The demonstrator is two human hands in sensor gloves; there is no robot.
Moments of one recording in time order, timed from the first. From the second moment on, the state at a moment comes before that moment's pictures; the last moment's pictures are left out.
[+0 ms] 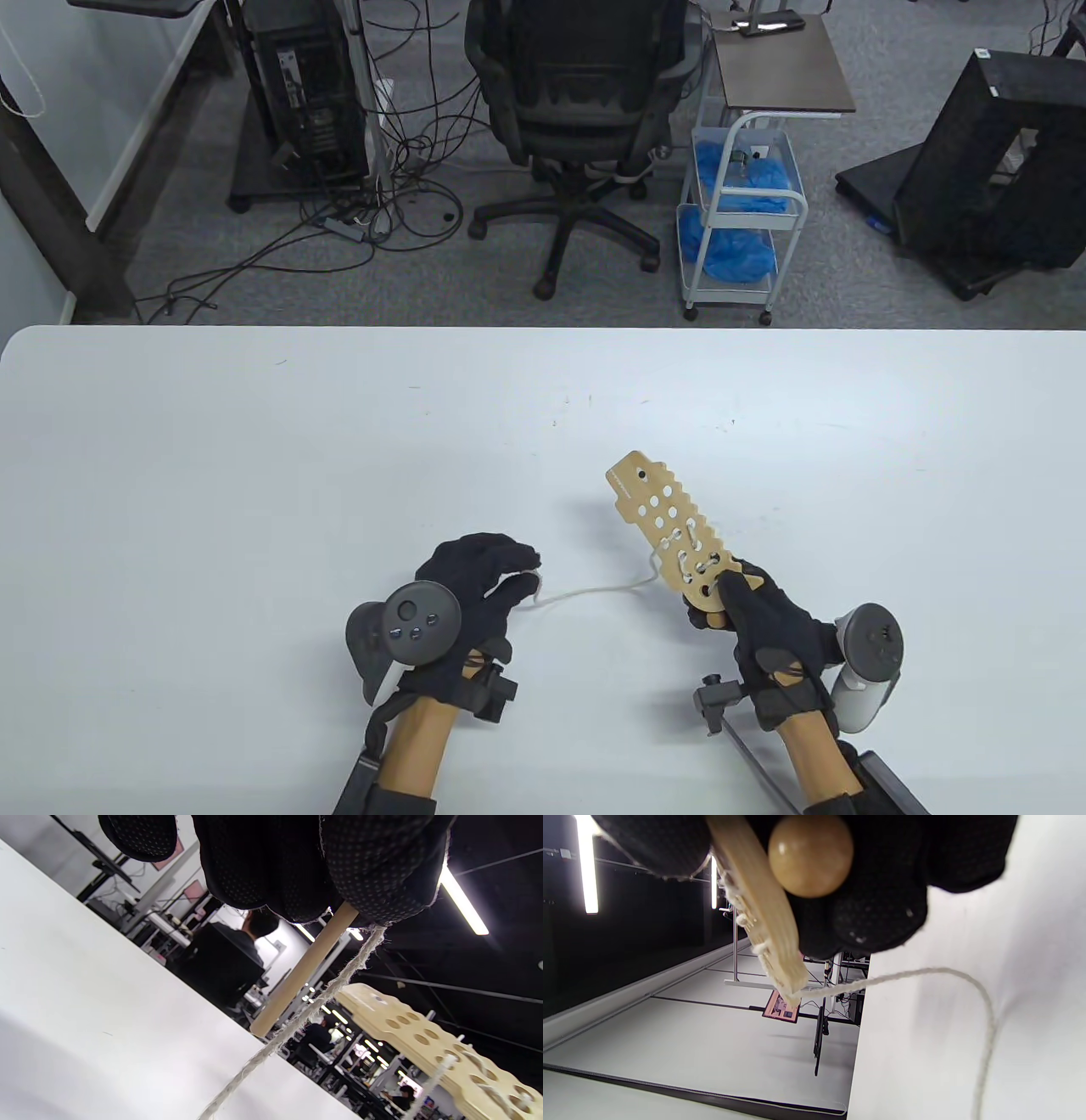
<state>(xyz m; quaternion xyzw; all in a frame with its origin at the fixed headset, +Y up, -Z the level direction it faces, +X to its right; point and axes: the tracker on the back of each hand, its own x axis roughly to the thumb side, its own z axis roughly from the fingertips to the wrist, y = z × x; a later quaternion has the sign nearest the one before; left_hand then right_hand) -0.137 -0.697 -0.251 0.12 -0.10 0.34 0.93 0.228 -0.767 -0.242 -0.02 -0.08 0.71 0.70</state>
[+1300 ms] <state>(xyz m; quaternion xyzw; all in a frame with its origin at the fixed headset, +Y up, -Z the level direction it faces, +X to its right) -0.101 -0.675 -0.227 0.18 -0.20 0.31 0.91 0.187 -0.758 -0.241 0.09 0.01 0.73 0.68</state>
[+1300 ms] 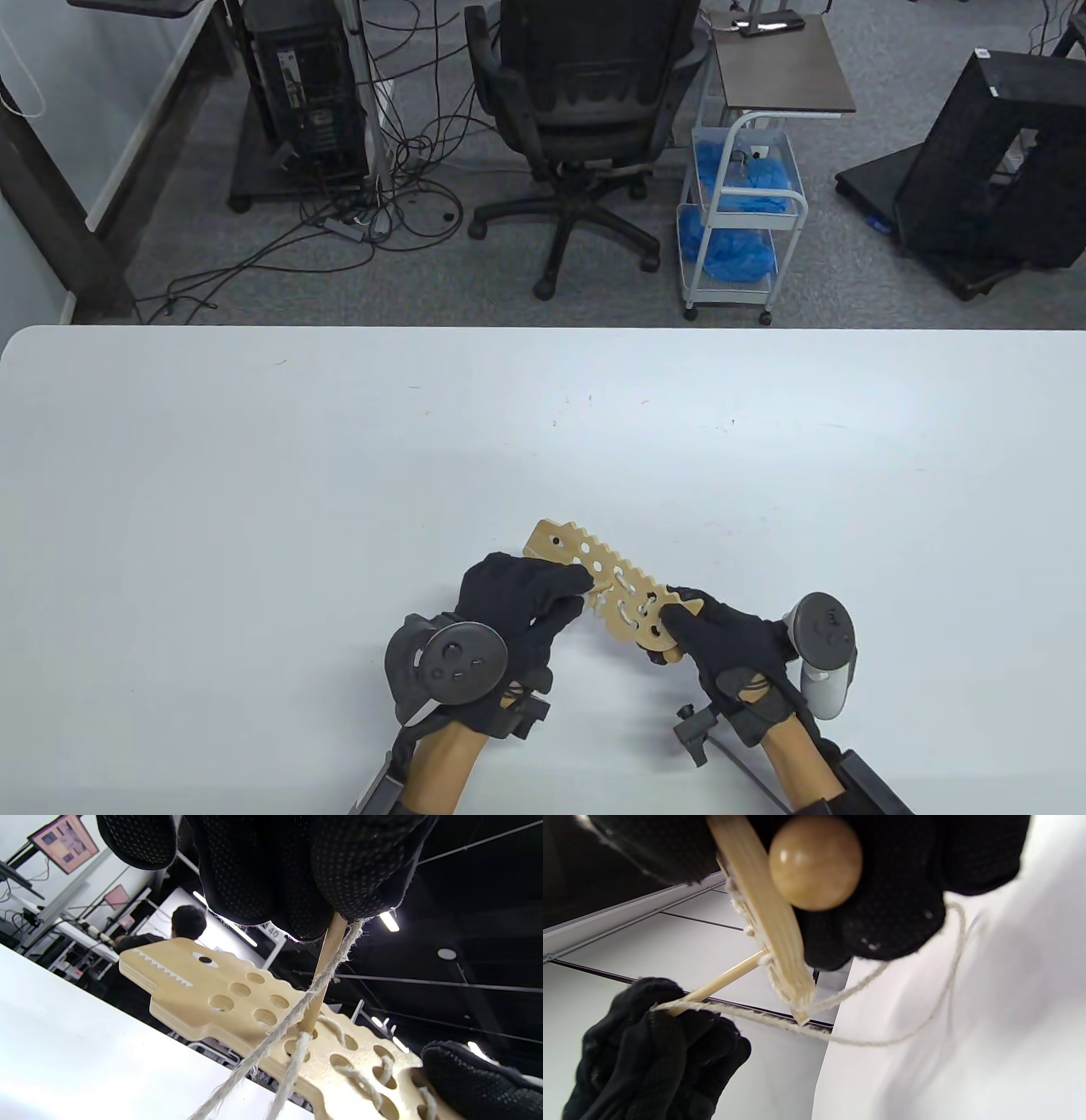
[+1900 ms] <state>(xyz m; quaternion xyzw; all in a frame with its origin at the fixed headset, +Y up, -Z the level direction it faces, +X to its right) -0.087 -0.674 -0.222 0.19 -0.21 0.20 0.94 0.179 -0.754 -0.240 0.12 0.03 0.71 0.69</state>
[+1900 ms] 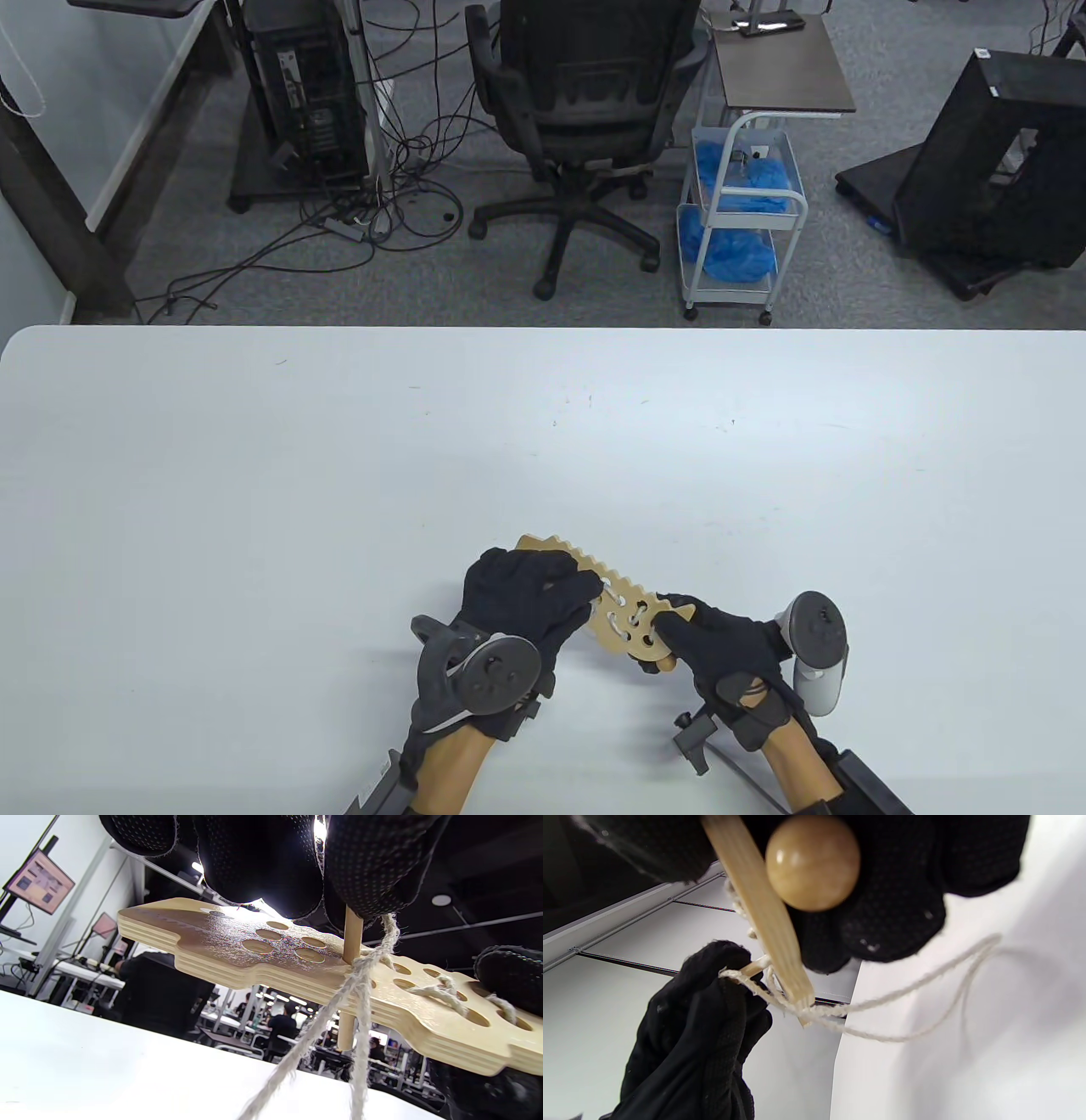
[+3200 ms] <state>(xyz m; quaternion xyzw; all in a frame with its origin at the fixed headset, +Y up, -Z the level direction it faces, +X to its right) -0.121 -0.688 -0.239 0.13 -0.10 0.38 0.91 0.203 -0.745 -0.239 0.06 -0.03 0.58 0.81</state>
